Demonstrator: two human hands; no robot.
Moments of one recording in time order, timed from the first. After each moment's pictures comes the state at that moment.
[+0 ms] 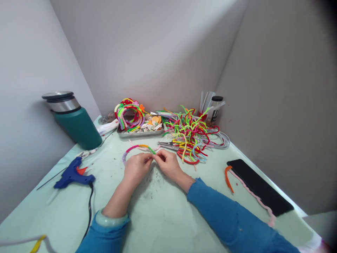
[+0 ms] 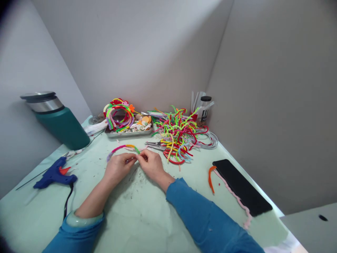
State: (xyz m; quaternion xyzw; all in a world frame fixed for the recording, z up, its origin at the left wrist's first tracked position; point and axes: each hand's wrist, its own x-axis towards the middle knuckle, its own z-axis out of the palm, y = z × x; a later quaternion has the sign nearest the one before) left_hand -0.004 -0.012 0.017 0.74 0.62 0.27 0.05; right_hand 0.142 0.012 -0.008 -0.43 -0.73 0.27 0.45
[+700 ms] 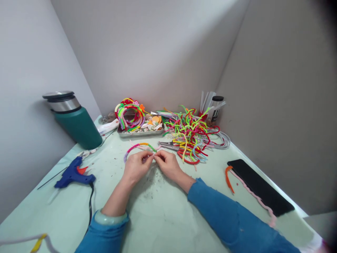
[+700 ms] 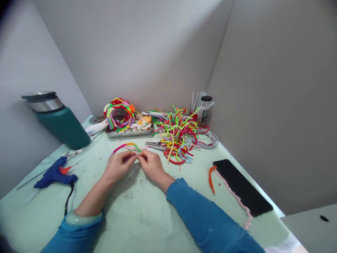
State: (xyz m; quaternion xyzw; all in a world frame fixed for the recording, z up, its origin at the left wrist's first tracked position) left_hand -0.005 -0.011 0.020 0.70 0.62 0.33 0.11; right_hand 0.141 0.013 -0.012 -0.42 -0.74 0.28 0.45
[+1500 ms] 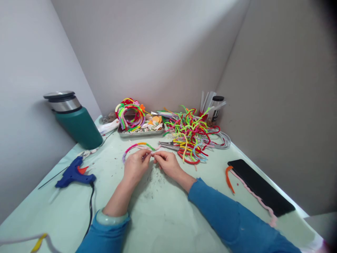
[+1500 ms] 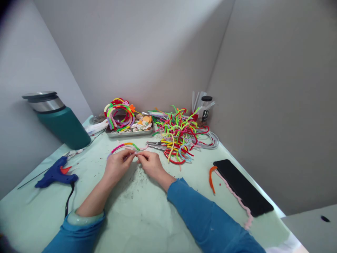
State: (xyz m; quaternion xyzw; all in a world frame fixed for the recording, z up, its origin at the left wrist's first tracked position) left_hand -0.004 -0.010 0.019 0.68 0.64 0.34 0.06; right_hand 0.139 0.016 -0.015 -0.39 -0.68 0.43 0.45
